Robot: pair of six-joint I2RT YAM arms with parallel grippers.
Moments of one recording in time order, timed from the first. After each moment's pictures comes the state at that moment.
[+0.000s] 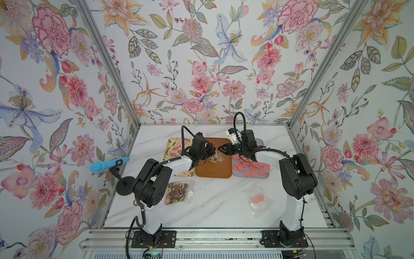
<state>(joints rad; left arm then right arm) -0.53 1.90 1.16 0.22 0.22 -0.90 0.42 1.95 1.26 0.10 -0.64 0.25</state>
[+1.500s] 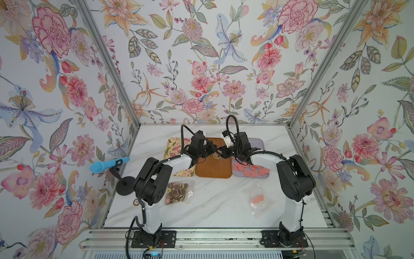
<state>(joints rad) -0.52 1.91 1.19 0.25 0.29 -0.91 0.50 1.94 1.26 0.08 -0.42 0.14</state>
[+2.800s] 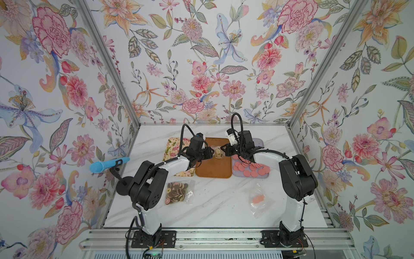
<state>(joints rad) -0.52 1.78 1.10 0.04 0.14 -0.55 0.44 1.94 1.26 0.07 -0.44 0.20</state>
